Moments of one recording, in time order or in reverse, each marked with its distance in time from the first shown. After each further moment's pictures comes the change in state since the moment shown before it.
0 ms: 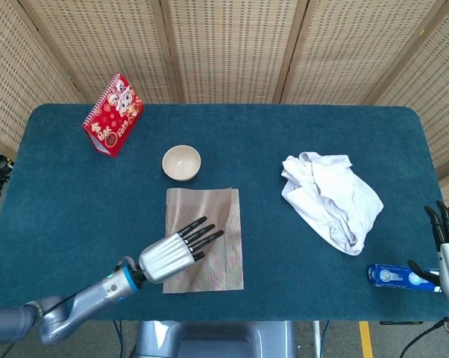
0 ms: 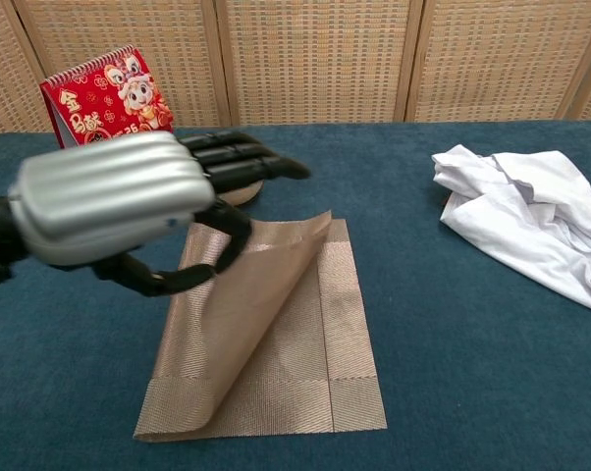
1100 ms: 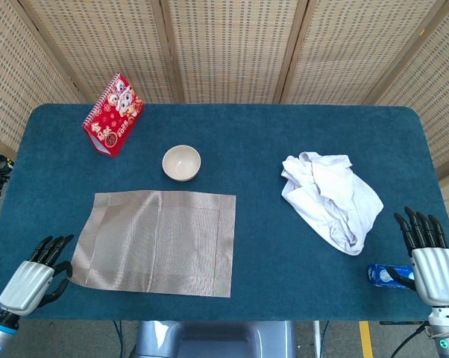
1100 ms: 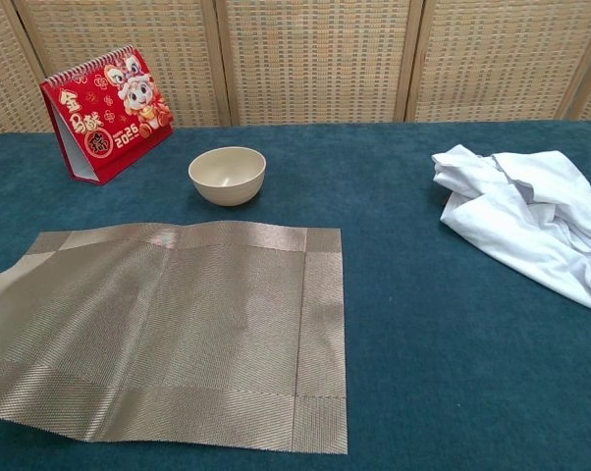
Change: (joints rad) left arm 0.552 0.191 0.175 0.212 -0.124 0.341 -0.478; right arm 0.016 -0.025 -0.047 -0.030 -0.087 -0.017 -0.067
